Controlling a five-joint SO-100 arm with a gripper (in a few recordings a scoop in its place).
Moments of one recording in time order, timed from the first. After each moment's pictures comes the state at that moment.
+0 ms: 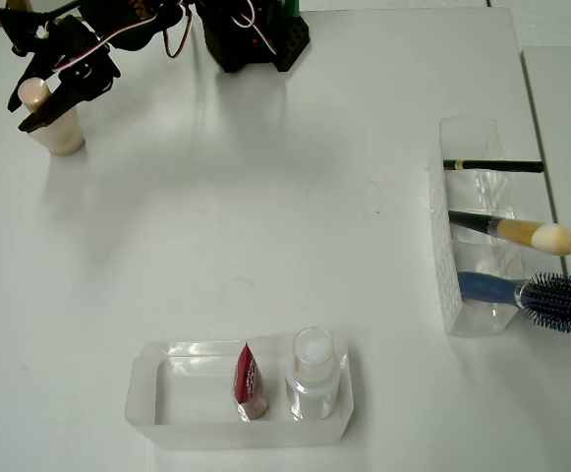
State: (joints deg) arm 56.8 122.7 162.8 -26.4 -96.7
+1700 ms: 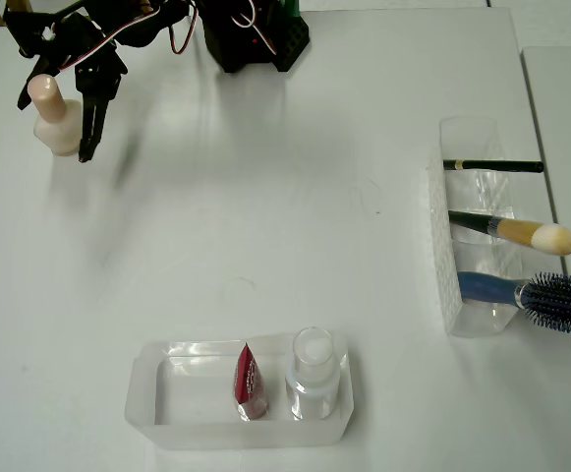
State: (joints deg) arm 57.2 128.0 165.2 -18.8 -99.6
